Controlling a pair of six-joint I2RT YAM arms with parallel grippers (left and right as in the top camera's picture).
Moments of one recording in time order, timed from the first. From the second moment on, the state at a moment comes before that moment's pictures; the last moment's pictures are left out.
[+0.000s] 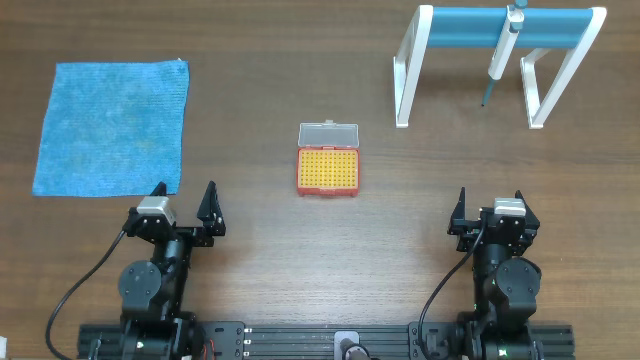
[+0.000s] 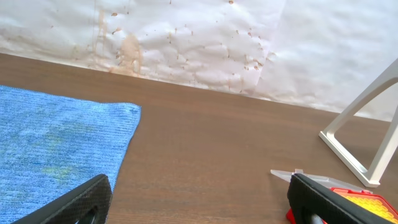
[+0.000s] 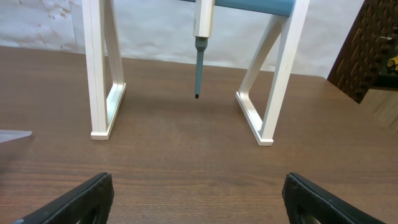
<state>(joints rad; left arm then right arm) -0.04 0.01 0.01 -0.07 0.03 -0.23 -0.01 0.01 0.08 -0.24 0.12 -0.13</state>
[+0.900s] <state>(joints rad) -0.04 0.01 0.01 -0.08 0.03 -0.22 -0.13 0.57 0.01 0.71 -0.07 -0.10</state>
